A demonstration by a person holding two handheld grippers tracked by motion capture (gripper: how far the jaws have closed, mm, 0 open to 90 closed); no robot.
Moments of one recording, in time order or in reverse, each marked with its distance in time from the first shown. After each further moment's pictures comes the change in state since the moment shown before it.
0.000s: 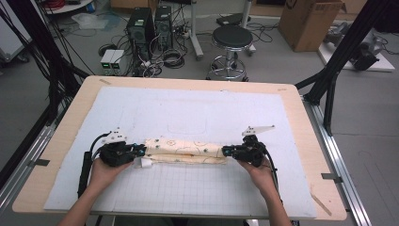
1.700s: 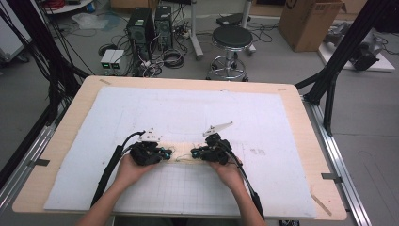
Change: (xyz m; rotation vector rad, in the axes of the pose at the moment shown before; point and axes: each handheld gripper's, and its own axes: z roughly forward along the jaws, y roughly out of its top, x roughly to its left) left arm -0.046 0.032 0.061 0.140 -0.110 0.078; right arm 0.054 0.035 0.080 0.114 0.045 -0.099
